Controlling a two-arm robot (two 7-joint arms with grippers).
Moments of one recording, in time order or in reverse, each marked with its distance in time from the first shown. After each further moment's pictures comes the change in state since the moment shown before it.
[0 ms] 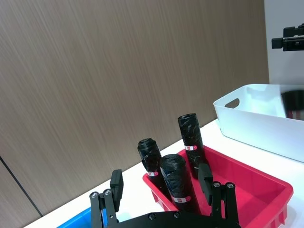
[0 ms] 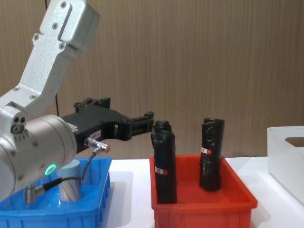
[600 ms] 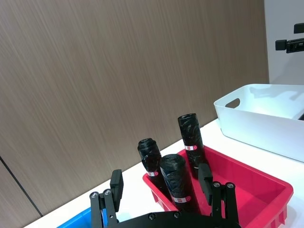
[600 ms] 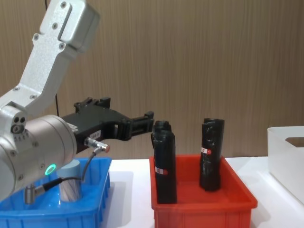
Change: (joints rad) left arm 0.000 0.000 0.000 0.000 0.000 0.000 0.000; right arm 0.002 0.011 0.016 0.019 -0.011 -0.004 -0.024
